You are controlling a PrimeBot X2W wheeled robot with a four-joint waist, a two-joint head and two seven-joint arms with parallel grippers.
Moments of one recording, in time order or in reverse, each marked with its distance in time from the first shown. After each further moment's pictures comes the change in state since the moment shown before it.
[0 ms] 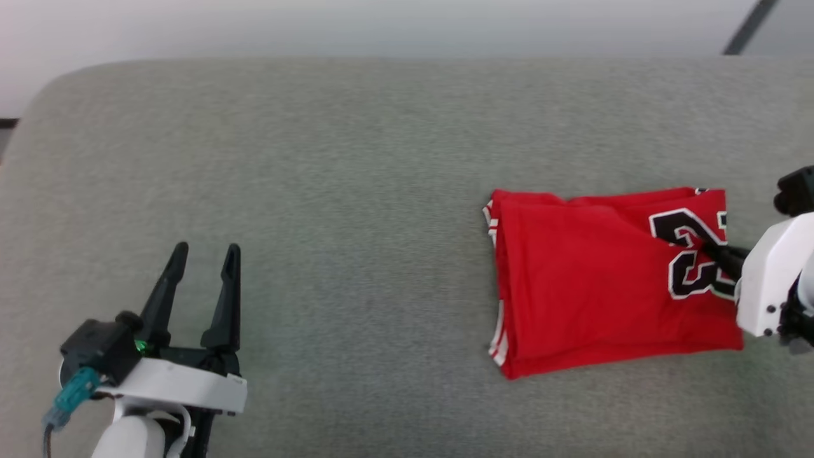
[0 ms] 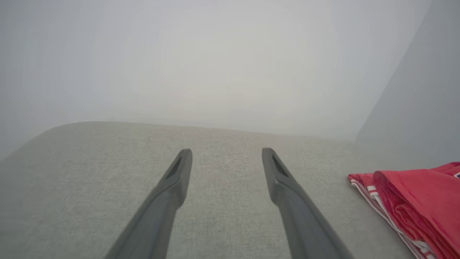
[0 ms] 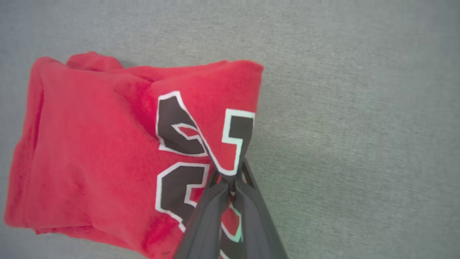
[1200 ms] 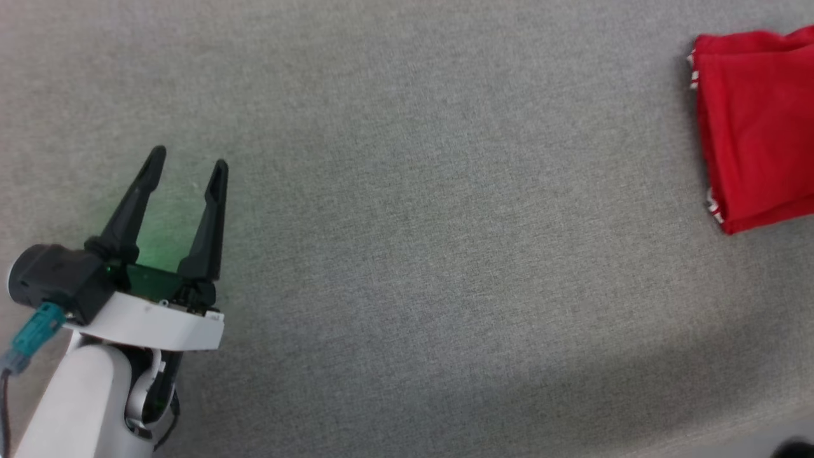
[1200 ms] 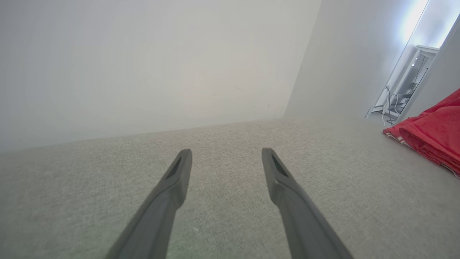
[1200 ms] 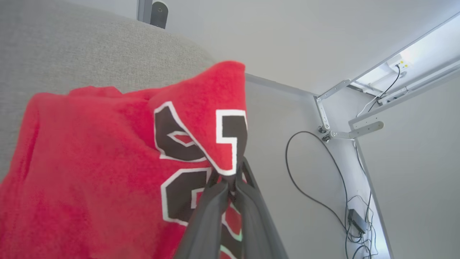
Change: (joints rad) left arm -0.175 0.149 -0.077 -0.073 0.025 0.000 0.000; right arm -0.349 -0.347 0.122 0.339 -0.099 0.000 -0.474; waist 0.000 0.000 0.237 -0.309
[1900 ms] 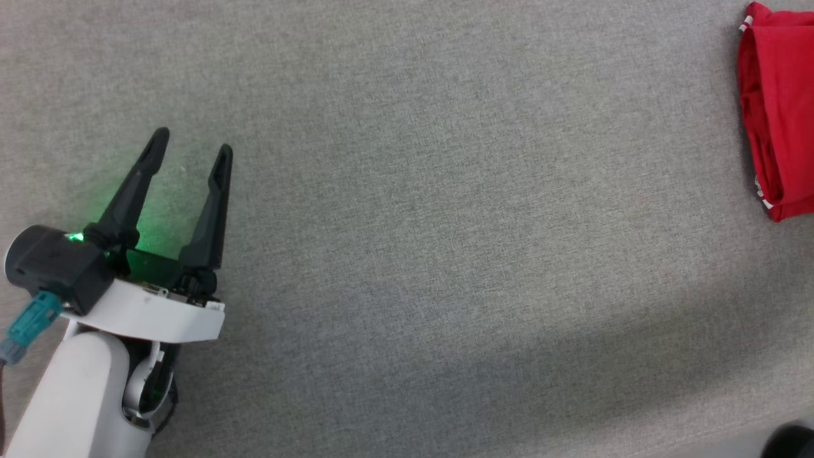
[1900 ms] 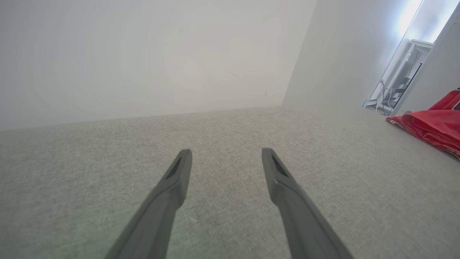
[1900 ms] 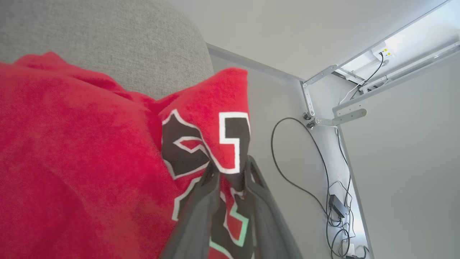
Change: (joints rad) left arm -0.039 0.017 -0.018 -0.014 0.001 -0.001 0.000; right arm -0.135 0.073 -0.005 0.274 -0.169 0.000 -0.128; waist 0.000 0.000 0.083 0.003
